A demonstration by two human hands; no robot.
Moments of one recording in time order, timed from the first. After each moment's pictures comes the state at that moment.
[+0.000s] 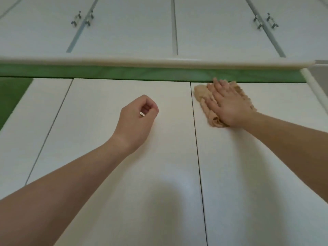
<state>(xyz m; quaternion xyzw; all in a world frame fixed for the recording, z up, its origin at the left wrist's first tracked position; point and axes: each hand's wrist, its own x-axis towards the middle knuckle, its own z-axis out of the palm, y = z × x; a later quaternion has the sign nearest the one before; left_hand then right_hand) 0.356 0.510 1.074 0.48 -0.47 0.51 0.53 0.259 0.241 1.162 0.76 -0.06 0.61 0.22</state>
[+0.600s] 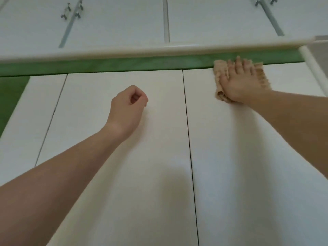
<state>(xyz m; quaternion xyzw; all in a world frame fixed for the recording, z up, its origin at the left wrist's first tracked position) 0.350 0.508 1.078 0.52 -0.42 0.51 0.54 0.240 0.206 1.183 0.73 -0.19 0.65 0.09</state>
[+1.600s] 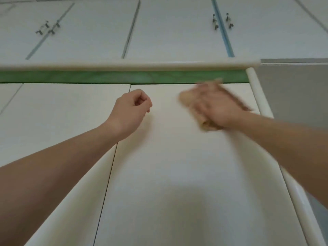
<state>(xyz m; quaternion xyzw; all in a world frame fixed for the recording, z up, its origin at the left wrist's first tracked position) 0.249 0.336 1.103 0.54 -0.44 0.50 0.52 0.174 0.070 1.177 0.74 0.05 0.61 0.27</state>
